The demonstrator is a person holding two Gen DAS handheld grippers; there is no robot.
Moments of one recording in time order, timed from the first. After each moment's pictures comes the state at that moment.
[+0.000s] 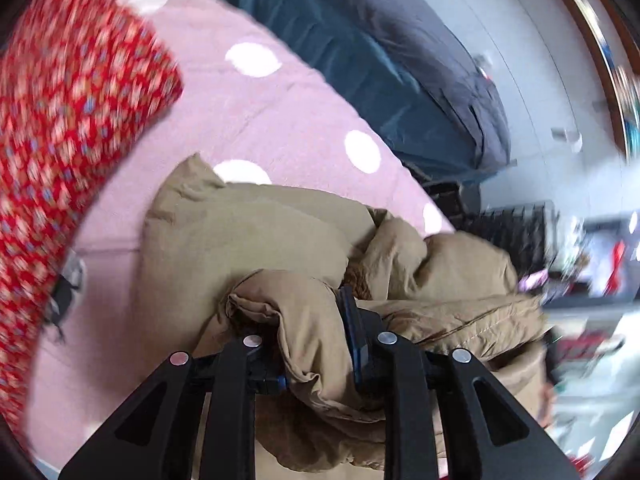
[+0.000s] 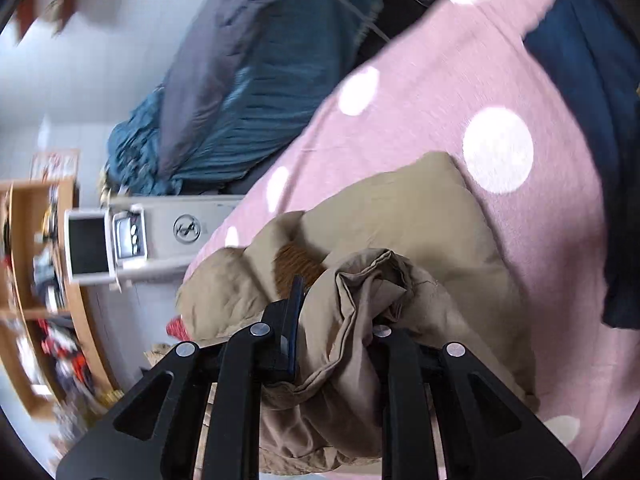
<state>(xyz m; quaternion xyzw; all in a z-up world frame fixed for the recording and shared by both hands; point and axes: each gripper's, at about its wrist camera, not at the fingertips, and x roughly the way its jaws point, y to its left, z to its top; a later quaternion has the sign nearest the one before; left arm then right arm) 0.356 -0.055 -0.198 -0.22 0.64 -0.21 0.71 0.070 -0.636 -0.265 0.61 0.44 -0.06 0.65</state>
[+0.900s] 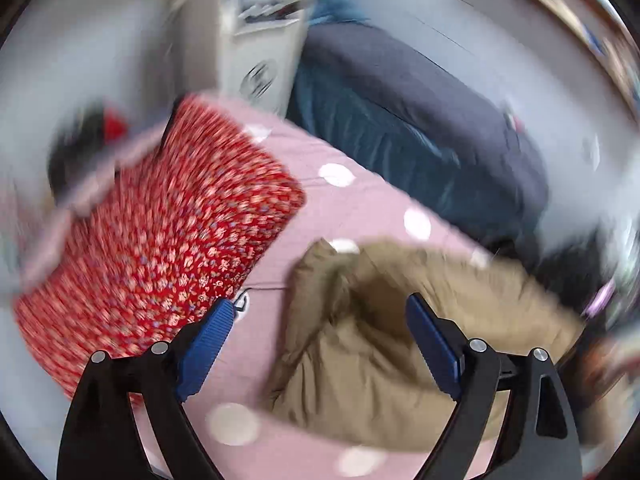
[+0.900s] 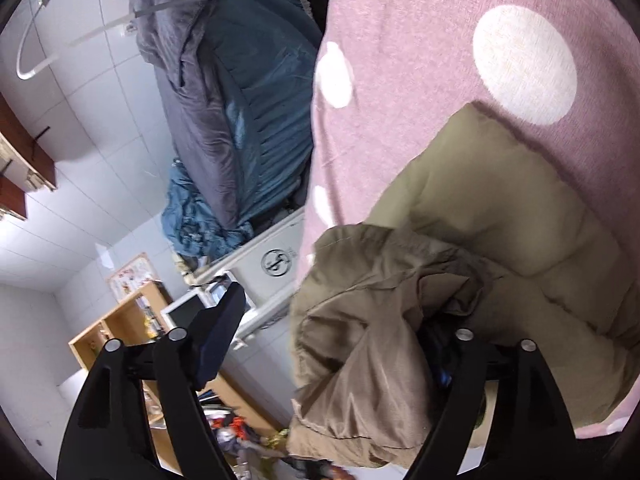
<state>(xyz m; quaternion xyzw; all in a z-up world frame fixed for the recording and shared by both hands) 0.226 -0.022 -0.049 -0.03 0.49 -0.09 0.87 0.081 -0.659 -0.300 0.83 0.33 0.00 0.46</state>
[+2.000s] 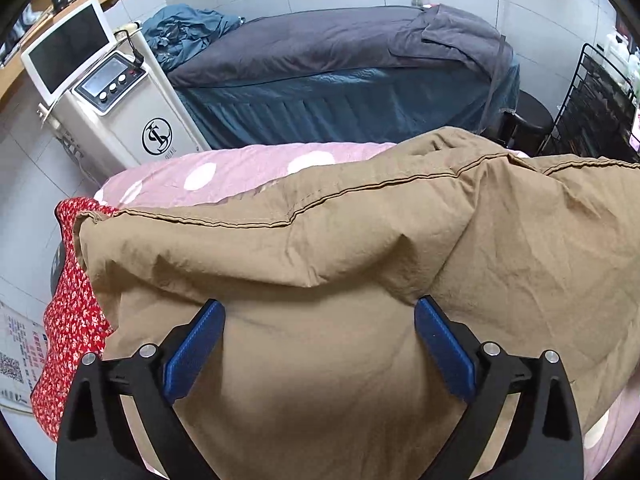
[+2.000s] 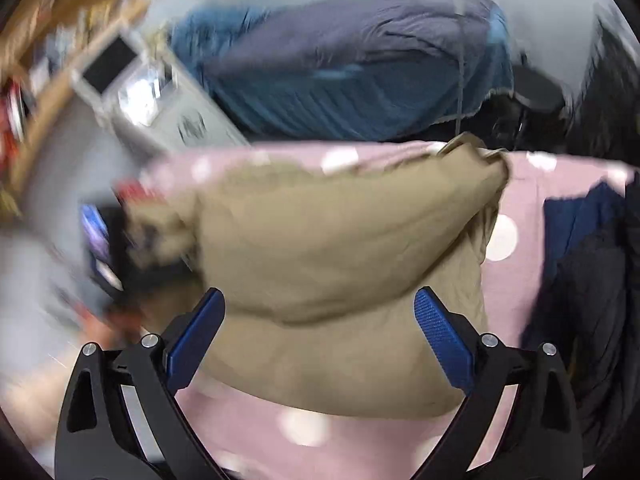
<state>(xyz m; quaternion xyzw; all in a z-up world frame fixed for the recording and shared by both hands) 0.213 -0.259 -0.164 0.18 0.47 -0.13 0.85 0.028 -0.474 -0.123 0.14 0.49 0.00 0.86</state>
